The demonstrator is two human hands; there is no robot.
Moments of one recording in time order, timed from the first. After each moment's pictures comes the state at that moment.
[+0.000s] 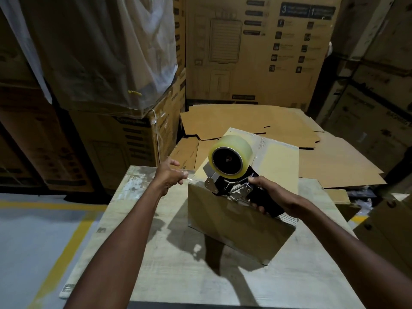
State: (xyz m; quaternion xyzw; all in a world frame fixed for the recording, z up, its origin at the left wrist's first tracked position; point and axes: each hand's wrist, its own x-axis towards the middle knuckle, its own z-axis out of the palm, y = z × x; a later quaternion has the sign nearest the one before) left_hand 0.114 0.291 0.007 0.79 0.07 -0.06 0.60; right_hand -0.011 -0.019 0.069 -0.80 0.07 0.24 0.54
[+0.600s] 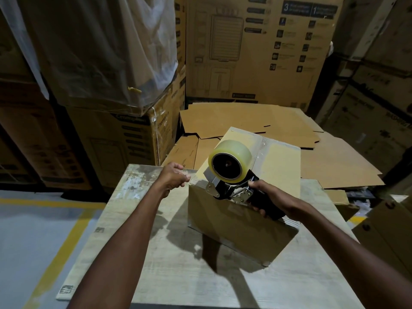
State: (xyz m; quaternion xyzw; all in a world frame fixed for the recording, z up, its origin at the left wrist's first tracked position) left_hand 0.132 0.290 -0.018 0.79 0.06 -0.10 0.60; right_hand -0.005 -0.014 0.064 -0.82 0.09 0.25 0.51
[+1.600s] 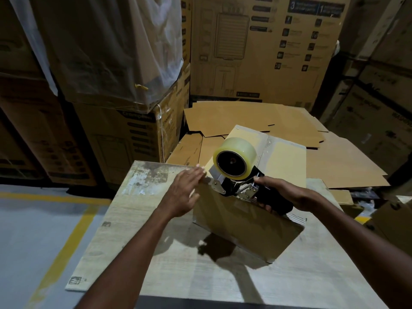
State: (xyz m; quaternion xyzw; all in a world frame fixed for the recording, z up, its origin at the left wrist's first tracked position) left_hand 0.082 0.300 -0.067 0.90 -0.33 0.18 0.23; right_hand -0.001 -0.016 0.080 -0.83 0.04 0.28 0.49
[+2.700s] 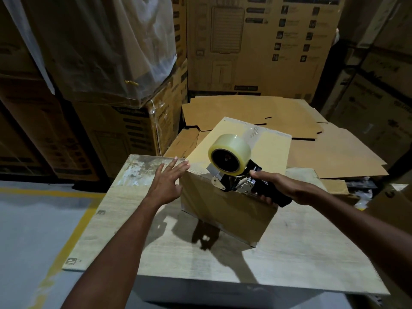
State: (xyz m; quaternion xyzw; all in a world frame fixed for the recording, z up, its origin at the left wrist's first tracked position) left_hand 0.066 0.282 -0.068 0.95 -0.24 0.15 0.17; right_hand -0.039 -0.077 0.078 -0.84 0.04 0.27 0.47
